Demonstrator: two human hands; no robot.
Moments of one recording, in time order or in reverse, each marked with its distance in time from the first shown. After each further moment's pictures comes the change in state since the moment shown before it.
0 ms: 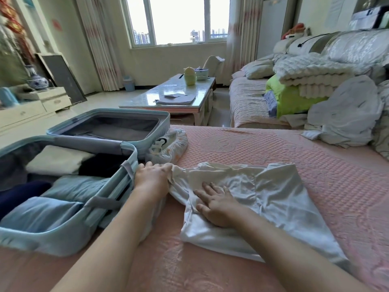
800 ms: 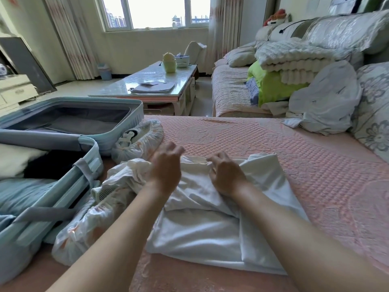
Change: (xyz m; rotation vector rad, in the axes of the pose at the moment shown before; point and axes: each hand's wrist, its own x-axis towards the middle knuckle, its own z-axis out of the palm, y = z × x) left_hand 0.040 0.103 0.011 -0.527 0.459 0.199; right_hand 0.025 0.096 -0.024 0.195 0.627 0.098
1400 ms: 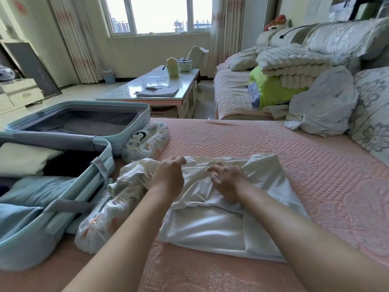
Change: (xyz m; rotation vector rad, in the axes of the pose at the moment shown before) left_hand -0.028 -0.003 -0.019 -0.097 -0.166 -0.171; right_hand -0.017 -0.021 -0.018 -0.176 -0.274 0.027
